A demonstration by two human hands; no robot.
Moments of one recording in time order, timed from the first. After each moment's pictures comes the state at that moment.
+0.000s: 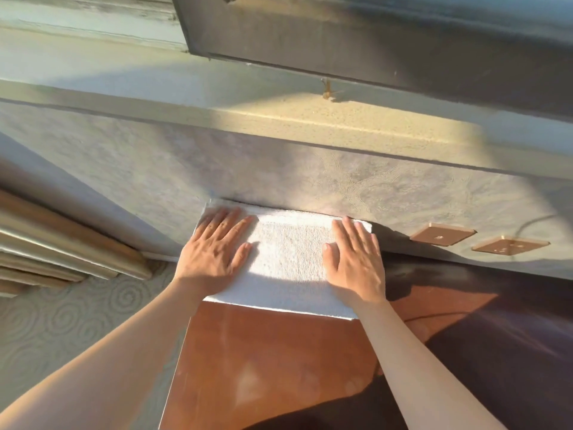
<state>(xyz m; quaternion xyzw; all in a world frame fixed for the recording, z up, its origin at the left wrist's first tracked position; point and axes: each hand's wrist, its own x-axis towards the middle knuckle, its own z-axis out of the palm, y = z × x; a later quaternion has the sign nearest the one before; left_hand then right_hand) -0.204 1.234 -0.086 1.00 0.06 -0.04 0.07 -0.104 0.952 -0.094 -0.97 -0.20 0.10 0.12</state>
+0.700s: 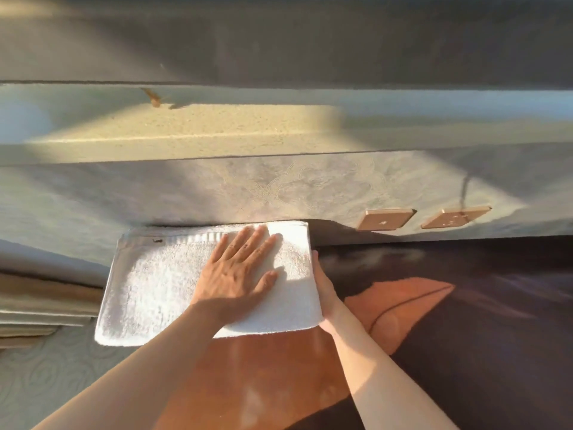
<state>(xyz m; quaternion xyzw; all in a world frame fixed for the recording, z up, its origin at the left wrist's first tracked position) -0.146 1.099 -0.085 0.99 -0.07 -0.10 0.07 -0.110 0.908 -0.138 -0.54 0.21 0.40 0.71</state>
